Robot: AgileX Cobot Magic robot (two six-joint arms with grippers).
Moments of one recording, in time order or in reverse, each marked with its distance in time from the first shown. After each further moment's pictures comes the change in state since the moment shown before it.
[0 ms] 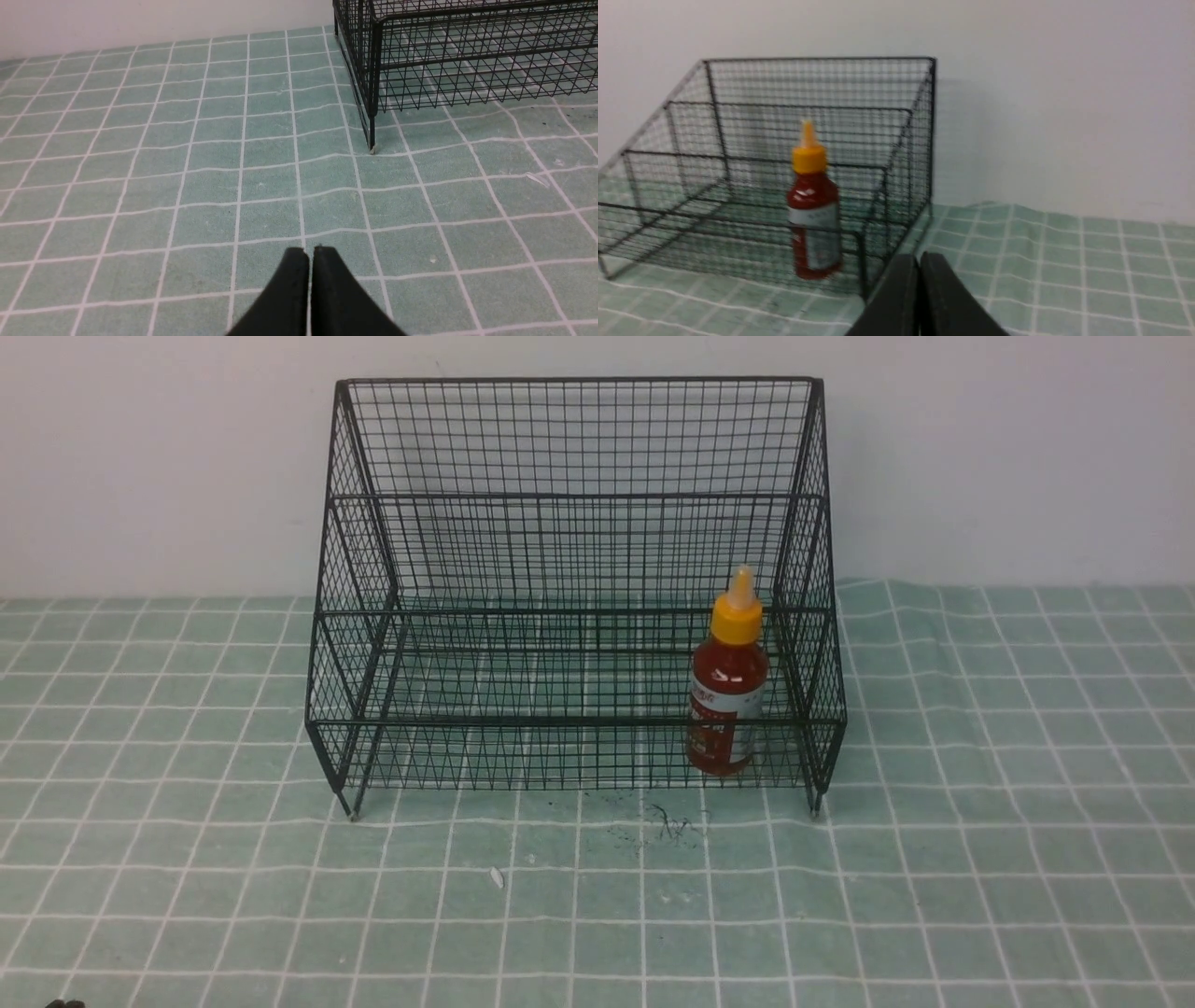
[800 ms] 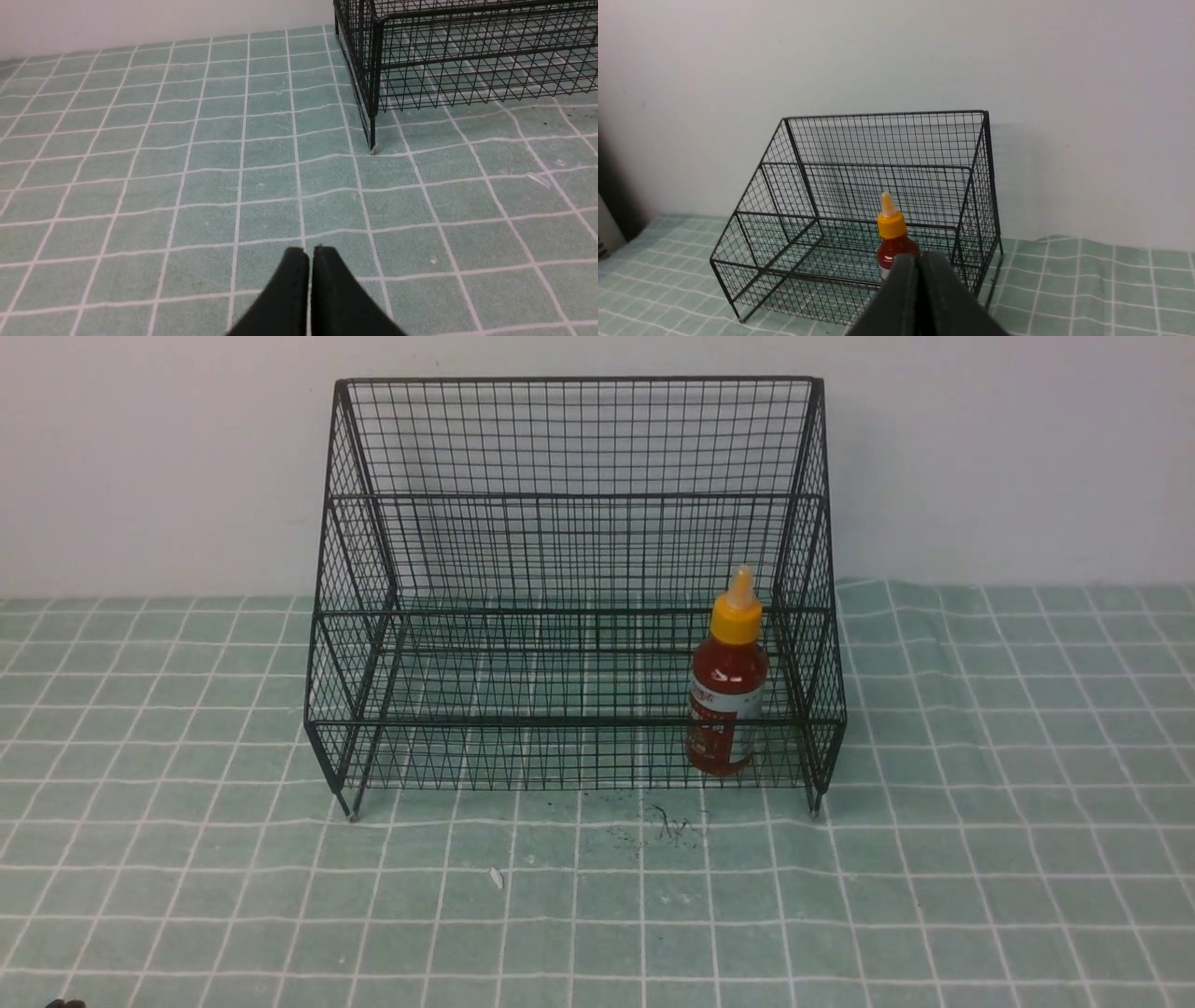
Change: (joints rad) right arm 0.173 0.030 -0.357 0.082 0.252 0.069; left arm 0.000 0.001 0.000 0.001 0.000 0.000
